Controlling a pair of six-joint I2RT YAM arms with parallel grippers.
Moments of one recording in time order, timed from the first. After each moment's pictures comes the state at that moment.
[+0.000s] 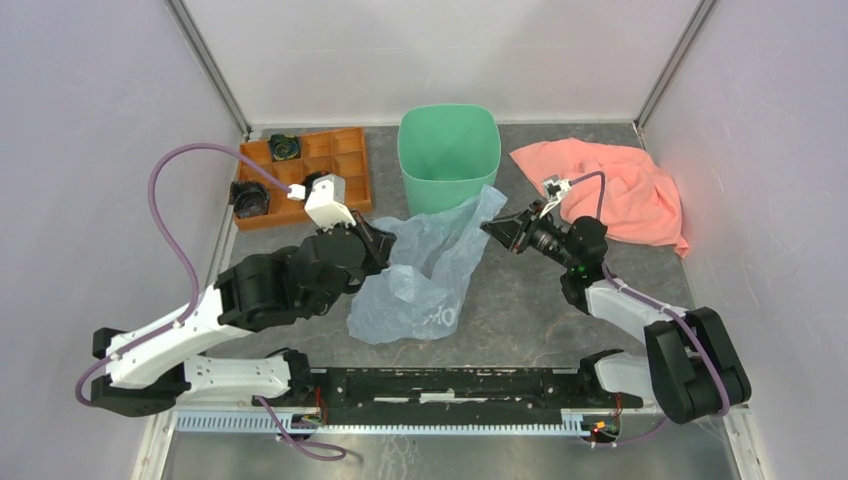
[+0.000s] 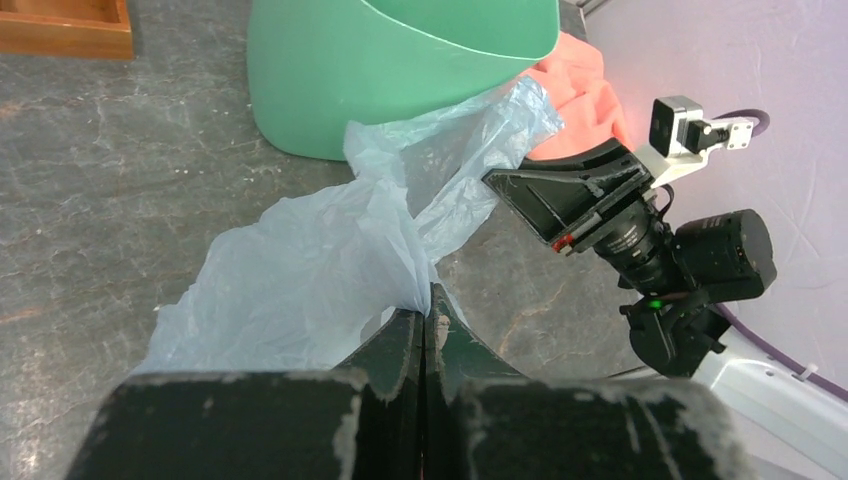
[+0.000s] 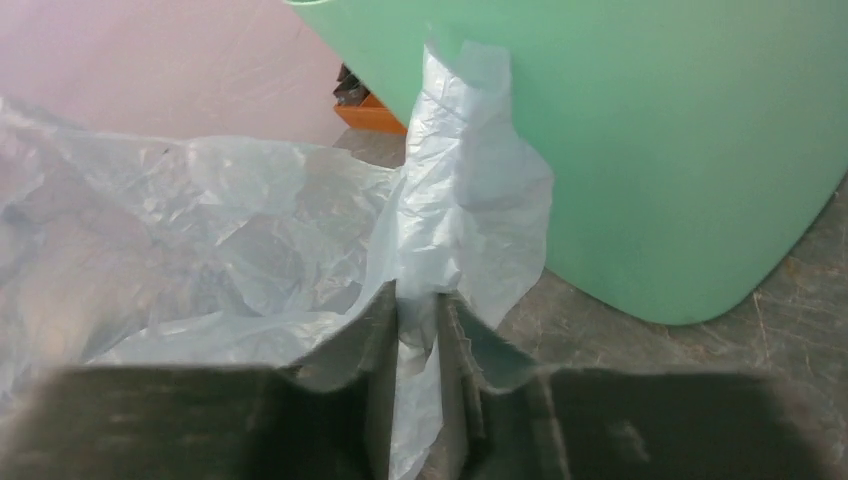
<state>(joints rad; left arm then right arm) -1.22 0.97 1.33 -0.88 -0.78 -1.01 0.29 1.25 0.41 0.86 -0.61 0.60</state>
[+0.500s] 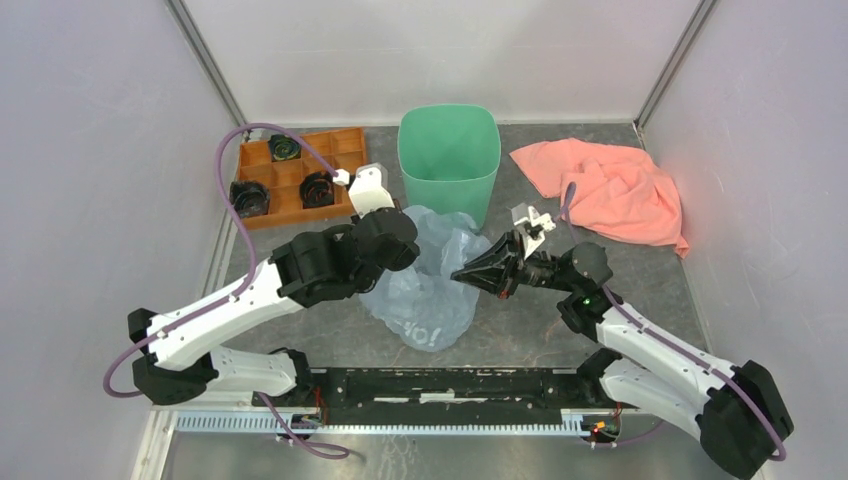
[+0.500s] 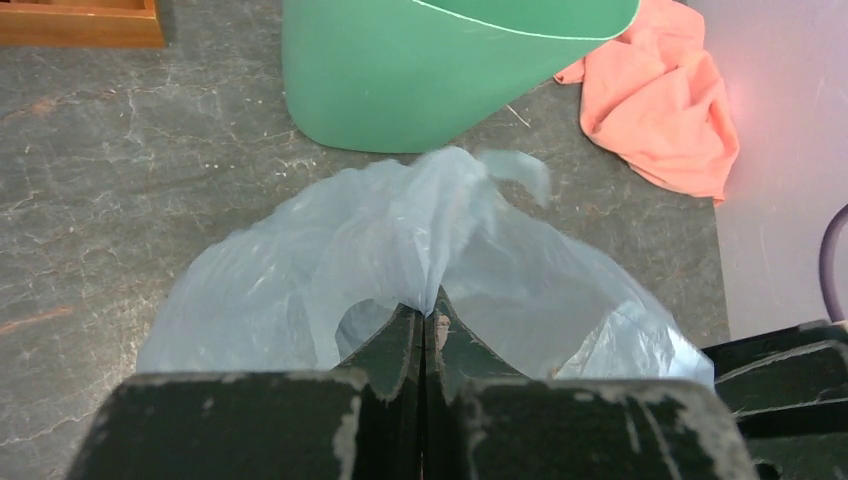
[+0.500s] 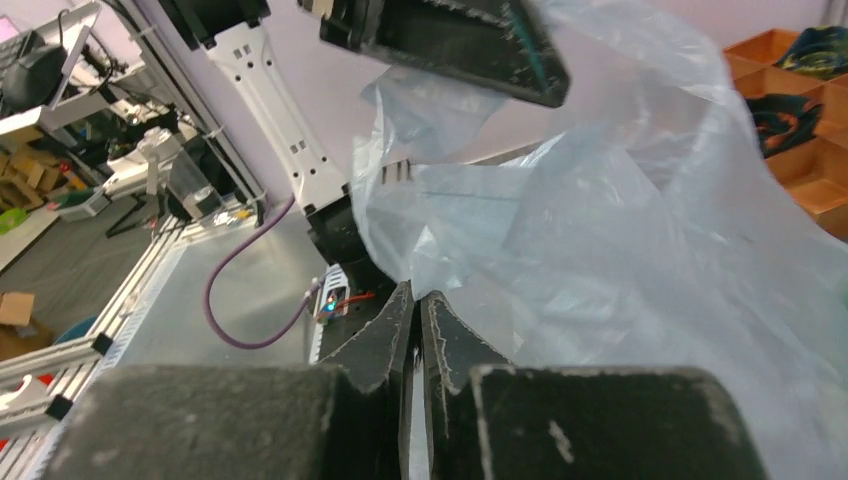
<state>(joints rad) -1.15 1.19 1.40 -0.89 -0.74 -0.98 0.60 0.93 0.44 0.78 -0.81 0.53</state>
